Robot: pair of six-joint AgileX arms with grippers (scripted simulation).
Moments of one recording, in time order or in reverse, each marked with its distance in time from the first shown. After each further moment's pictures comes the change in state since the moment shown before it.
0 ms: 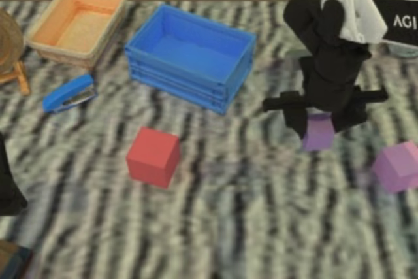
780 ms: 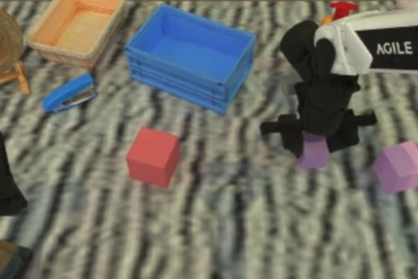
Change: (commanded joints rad) left arm 0.000 0.000 0.000 0.000 0.000 0.000; right arm -0.005 0.120 -0.119 0.215 -0.011 0.007
